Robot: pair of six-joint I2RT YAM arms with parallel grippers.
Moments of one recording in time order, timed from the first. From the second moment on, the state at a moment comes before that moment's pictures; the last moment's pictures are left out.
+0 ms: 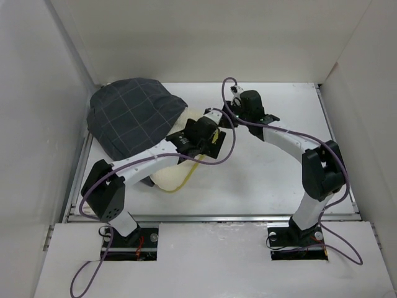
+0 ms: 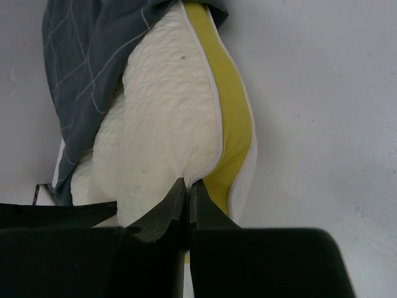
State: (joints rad) left arm -0.82 1.58 1.23 -0.44 -0.32 -0.24; right arm 0.46 1.77 1.30 -0.01 -0.38 0.56
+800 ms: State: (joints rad) left arm -0.98 1.50 1.34 -0.75 -0.84 -0.55; right arm 0.40 1.47 1.26 -0.24 -0.49 0.50
